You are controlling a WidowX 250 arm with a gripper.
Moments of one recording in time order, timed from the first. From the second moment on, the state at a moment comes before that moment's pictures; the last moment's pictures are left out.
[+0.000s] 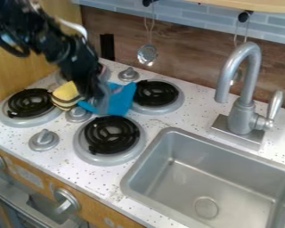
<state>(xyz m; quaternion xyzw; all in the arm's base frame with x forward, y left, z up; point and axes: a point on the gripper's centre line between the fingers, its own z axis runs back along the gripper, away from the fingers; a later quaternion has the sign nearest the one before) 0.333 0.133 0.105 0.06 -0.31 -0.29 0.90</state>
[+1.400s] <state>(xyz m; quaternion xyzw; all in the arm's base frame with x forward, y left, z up) 0.290 0.332 0.072 0.19 -0.20 -0.12 0.95</state>
